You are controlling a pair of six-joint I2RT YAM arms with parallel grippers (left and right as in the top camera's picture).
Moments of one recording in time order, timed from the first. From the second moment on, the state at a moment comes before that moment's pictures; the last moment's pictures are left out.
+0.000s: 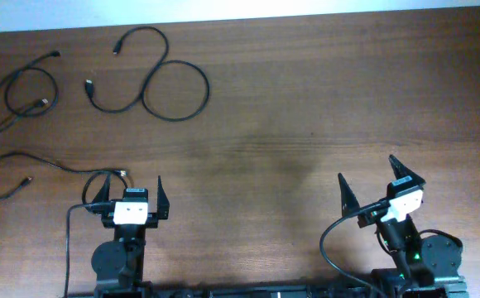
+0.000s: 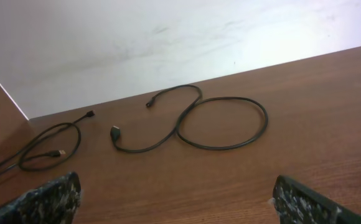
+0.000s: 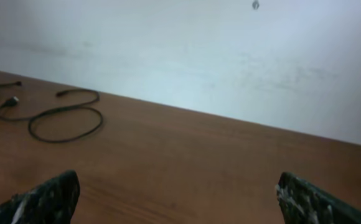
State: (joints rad) left arm 0.01 0.01 0.02 -0.08 0.00 0.24; right arm -0.01 0.02 0.23 -0.23 -0.30 -0.08
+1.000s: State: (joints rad) left arm 0.01 0.01 0.02 -0.08 0.00 0.24; right arm -0.01 0.02 0.02 -0.06 -0.26 -0.11
